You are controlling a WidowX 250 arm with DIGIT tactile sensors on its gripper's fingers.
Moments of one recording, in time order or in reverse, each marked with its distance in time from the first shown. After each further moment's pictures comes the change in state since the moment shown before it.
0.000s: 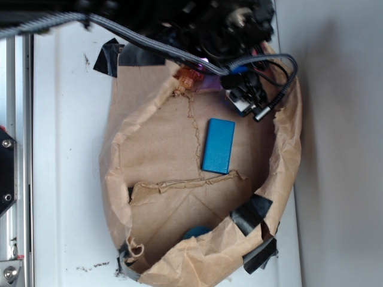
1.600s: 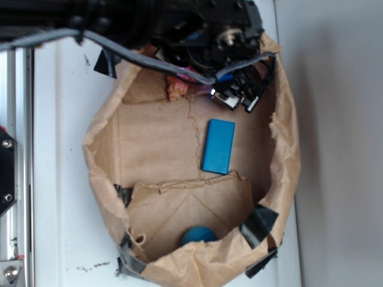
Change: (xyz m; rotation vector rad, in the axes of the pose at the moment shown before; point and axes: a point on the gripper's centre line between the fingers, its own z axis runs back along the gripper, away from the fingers) arm -0.013 0.013 -0.001 0.094 -0.001 0.267
